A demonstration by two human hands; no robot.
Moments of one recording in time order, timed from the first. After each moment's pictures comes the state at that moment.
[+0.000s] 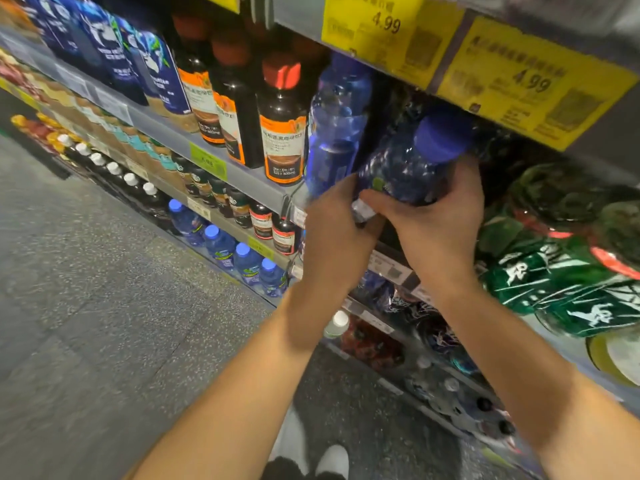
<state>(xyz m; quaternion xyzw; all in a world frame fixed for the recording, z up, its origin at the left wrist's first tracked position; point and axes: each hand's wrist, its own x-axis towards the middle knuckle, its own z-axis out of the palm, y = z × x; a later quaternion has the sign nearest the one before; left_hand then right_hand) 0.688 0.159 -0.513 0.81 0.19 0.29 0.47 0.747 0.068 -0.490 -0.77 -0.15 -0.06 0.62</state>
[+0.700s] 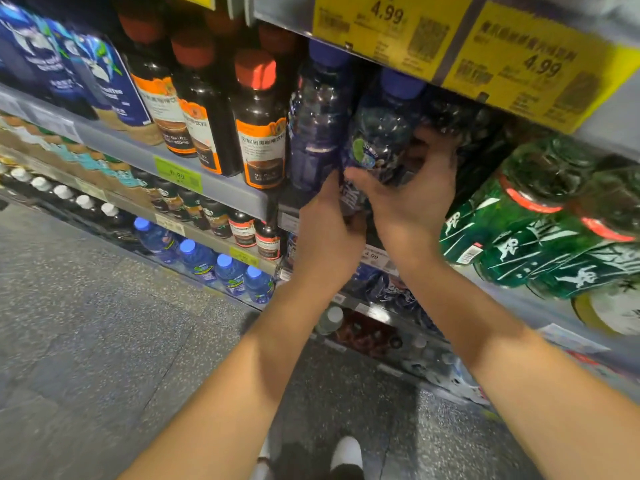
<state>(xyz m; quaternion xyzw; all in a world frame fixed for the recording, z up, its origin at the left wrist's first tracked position) 0.689 0.179 -0.523 0.83 0.15 0.19 0.51 0.750 0.099 -0.497 -0.83 -0.08 -0.18 0.52</state>
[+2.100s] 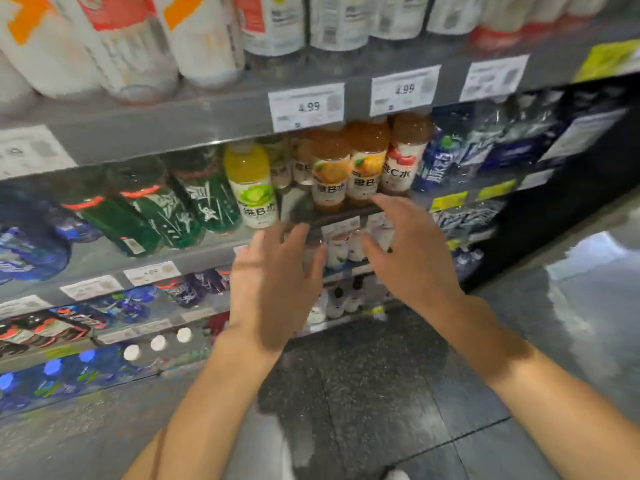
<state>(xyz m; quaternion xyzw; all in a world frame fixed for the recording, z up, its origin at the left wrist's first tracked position) 0.594 -0.183 -0.428 0.97 -0.15 0.06 0.16 0.570 -0.367 -0.424 -0.95 0.07 -0.10 0.27</state>
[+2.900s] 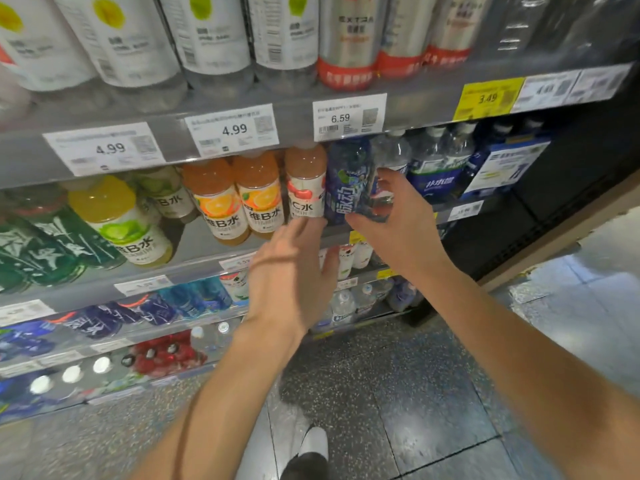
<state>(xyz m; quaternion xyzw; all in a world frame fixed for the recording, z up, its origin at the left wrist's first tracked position) 0.617 -0.393 -0.428 0.95 -0.17 0.08 0.26 0.624 -0.555 -0.412 -0.89 0.10 -0.12 0.43</state>
